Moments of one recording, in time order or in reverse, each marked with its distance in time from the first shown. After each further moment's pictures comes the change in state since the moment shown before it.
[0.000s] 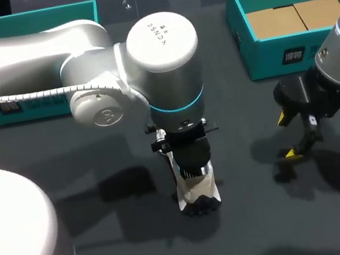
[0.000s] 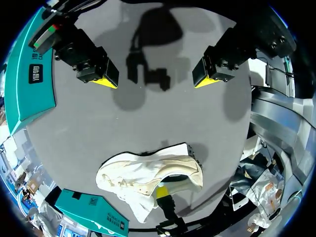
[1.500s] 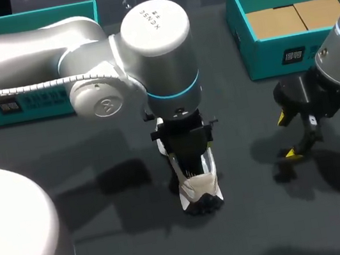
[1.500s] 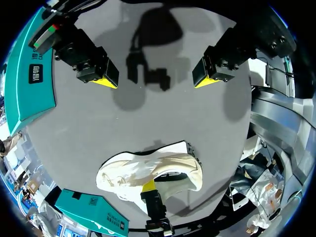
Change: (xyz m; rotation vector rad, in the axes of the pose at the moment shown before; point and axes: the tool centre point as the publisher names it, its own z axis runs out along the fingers) left arm -0.010 0.018 0.001 0.027 -0.023 0.076; right arm 0.000 0.000 0.000 0.000 0.000 0.000
